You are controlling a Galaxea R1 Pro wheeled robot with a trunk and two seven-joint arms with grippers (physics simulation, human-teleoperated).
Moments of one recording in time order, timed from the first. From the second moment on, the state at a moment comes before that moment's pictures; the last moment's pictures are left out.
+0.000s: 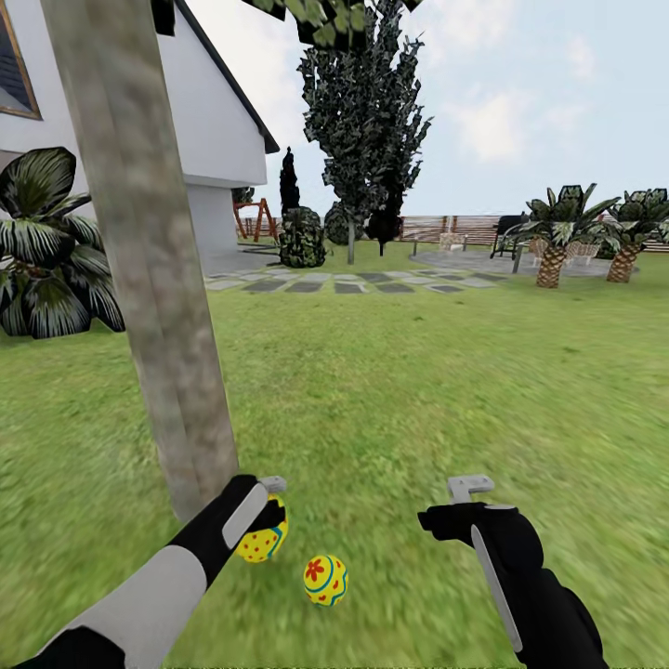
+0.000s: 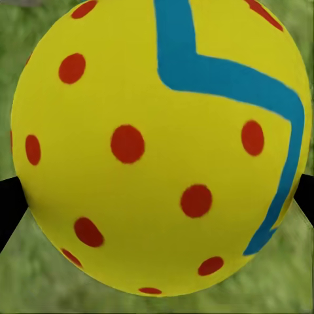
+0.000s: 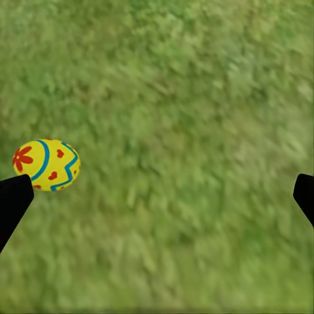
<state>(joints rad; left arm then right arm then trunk) -0.75 -0.07 -0.35 -0.60 0.68 0.73 0.55 -0.31 0.02 0.03 -1.53 0.09 1.04 0.07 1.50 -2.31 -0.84</state>
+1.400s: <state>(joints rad) -0.75 -0.05 -0.35 -0.59 0.65 0.66 0.45 -0.31 0.02 0.04 -1.53 0.09 1.04 0.07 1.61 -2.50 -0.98</state>
